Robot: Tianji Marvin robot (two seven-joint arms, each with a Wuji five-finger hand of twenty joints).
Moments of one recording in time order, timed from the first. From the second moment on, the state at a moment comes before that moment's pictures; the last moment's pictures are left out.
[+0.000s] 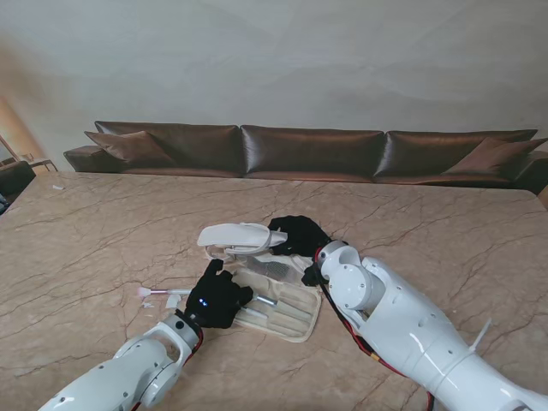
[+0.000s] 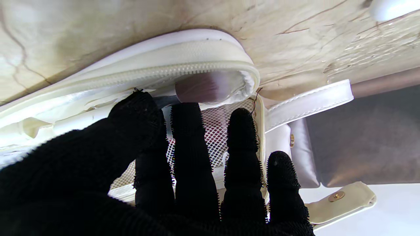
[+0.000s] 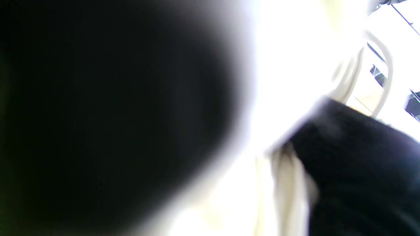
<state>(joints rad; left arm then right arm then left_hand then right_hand) 1.40 -1.03 -0.77 -1.35 1.24 0.05 0.45 -1.11 -1.21 0.81 -1.18 -0.33 -0.06 -0.10 0.66 -0.61 1.02 -0.29 0.67 -0.24 0.95 0.84 1.08 -0.12 0.35 0.98 0.69 0.13 0.57 0.88 -0.02 0.15 0.97 0.67 0.54 -0.77 1.18 -0.32 0.77 -0.18 0.95 0.29 1.12 -0.05 0.78 0.46 1.16 0.09 0.81 0.69 0.88 0.15 1.50 0.60</state>
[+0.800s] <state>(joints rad) 1.36 -1.05 -0.70 -1.32 1.22 0.13 0.47 -1.12 -1.21 0.82 -1.19 -0.33 -0.06 -0.10 0.66 -0.63 1.05 -0.29 0.68 -0.24 0.95 0.83 1.10 -0.10 0.35 0.99 0.71 0.15 0.60 0.89 -0.02 0.15 0.97 0.68 0.54 -0.77 1.18 -0.32 0.77 -0.18 0.95 0.29 1.12 -0.05 0.78 0.46 1.16 0.09 0.81 0.69 0.88 0.15 1.50 0.60</state>
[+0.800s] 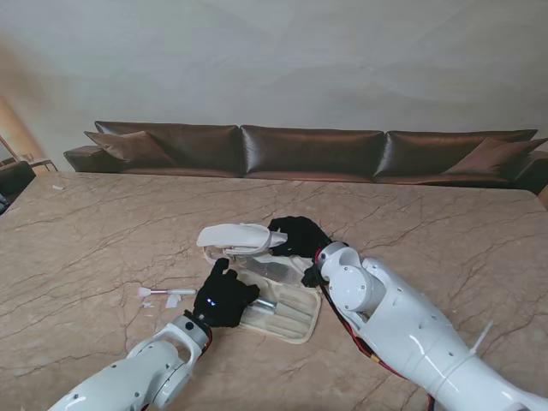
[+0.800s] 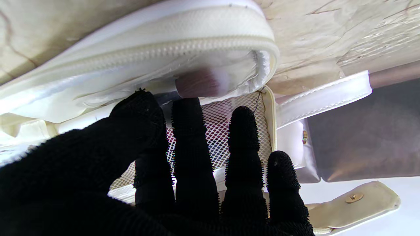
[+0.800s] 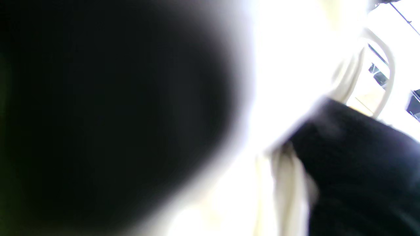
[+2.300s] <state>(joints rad) 1.33 -1.07 -0.64 -1.27 1.15 0.16 0.54 -1.13 -1.21 0.81 -1.20 -0.32 -0.05 -0.10 0.66 -0.63 1.09 -0.29 0.68 -0.24 0.96 0.83 1.10 -0.09 0.35 0.99 0.71 0.15 0.61 0.90 -0.02 0.15 0.98 0.69 0.54 -0.77 1.18 -0.32 0.77 -0.18 0.95 0.29 1.12 -0.05 0.78 0.46 1.16 0.09 0.81 0.69 0.88 0.15 1.50 0.60</state>
